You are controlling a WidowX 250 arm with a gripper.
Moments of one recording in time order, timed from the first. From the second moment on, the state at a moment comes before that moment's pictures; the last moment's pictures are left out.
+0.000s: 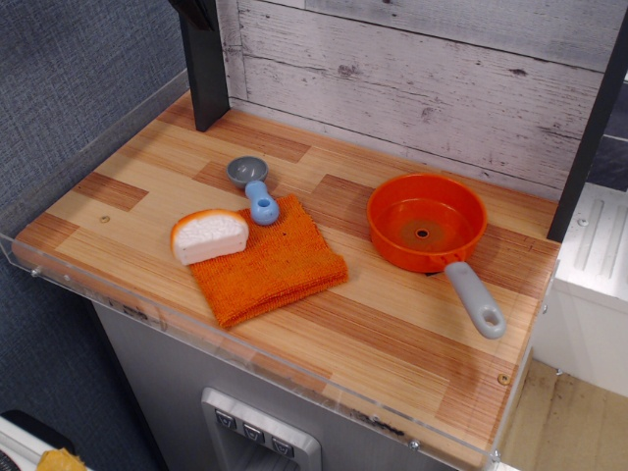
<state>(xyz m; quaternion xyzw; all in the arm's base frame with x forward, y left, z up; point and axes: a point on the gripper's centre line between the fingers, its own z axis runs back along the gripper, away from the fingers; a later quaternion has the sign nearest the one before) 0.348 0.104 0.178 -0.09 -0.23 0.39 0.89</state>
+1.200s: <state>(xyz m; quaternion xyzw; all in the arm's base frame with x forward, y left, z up) 0.308 0.019 0.151 -0.09 -0.20 0.35 0.91</state>
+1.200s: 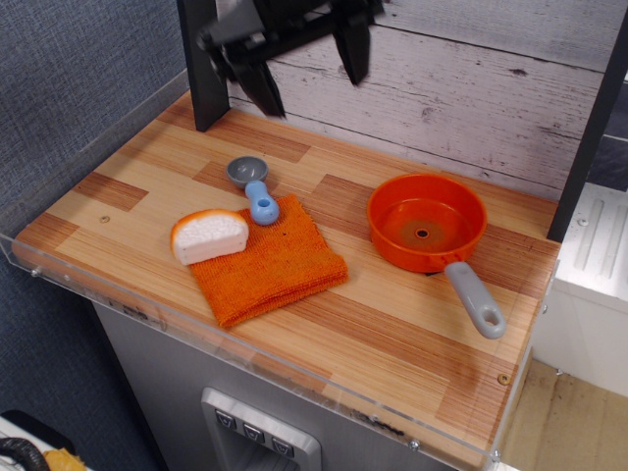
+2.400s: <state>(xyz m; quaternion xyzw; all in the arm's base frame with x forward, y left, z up) 0.328 -0.025 0.024 -0.04 -0.15 0.39 0.91</state>
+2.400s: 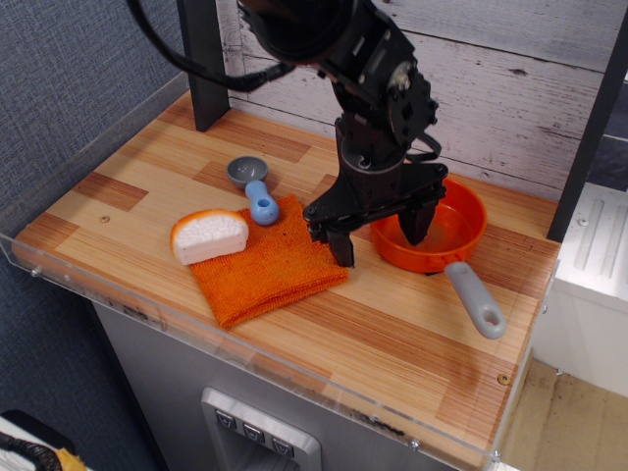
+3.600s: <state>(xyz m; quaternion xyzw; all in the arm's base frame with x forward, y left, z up) 0.315 -0.023 0.025 -0.05 -0.17 0.40 0.90</state>
